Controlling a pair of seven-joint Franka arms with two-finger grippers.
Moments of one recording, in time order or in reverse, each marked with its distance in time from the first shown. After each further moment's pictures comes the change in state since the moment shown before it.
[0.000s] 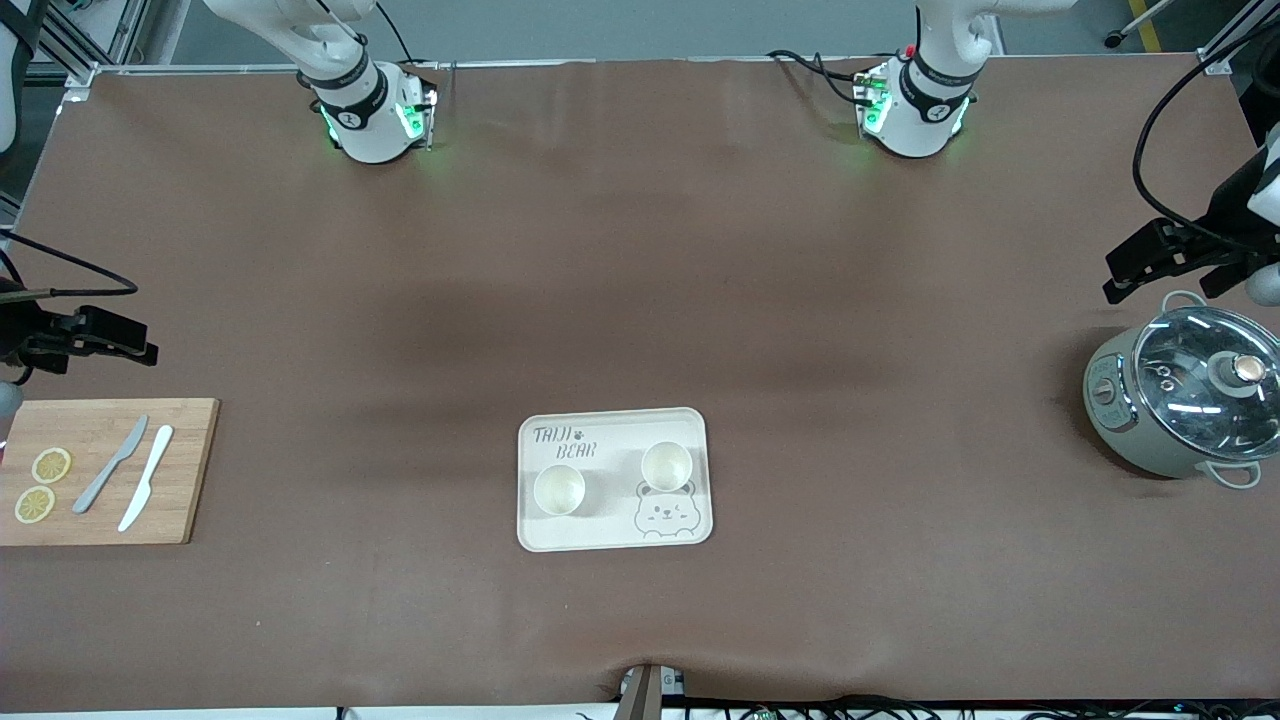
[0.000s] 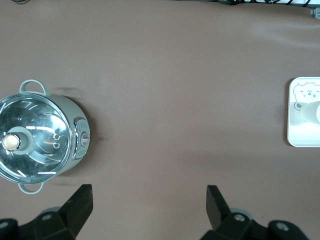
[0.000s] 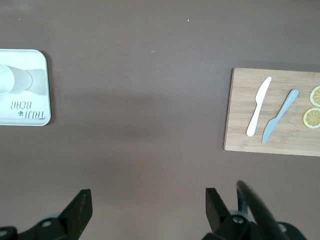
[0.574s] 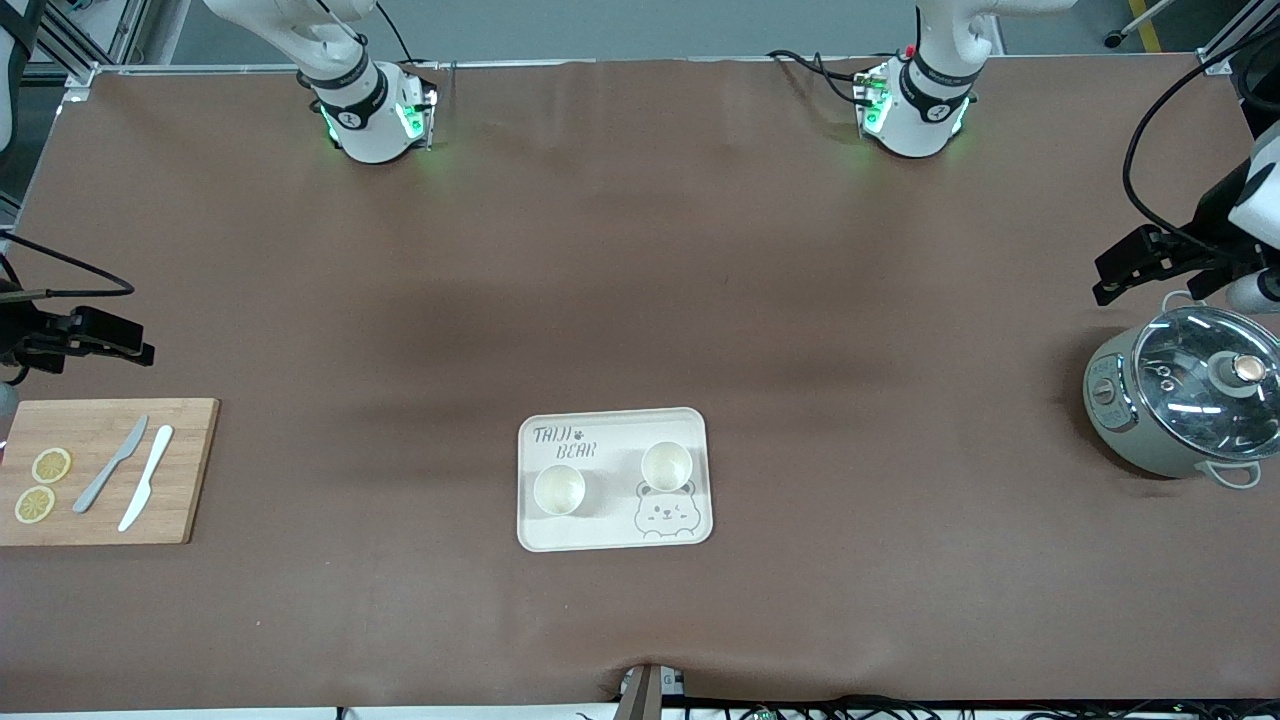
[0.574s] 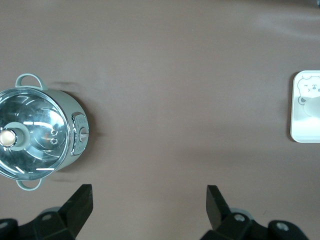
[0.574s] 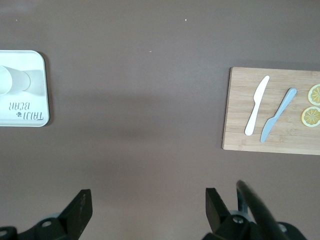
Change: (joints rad) left arm 0.000 0.000 0.000 -0.019 0.000 0.000 0.000; right arm 0.000 0.000 -0.007 0.000 0.000 0.000 0.001
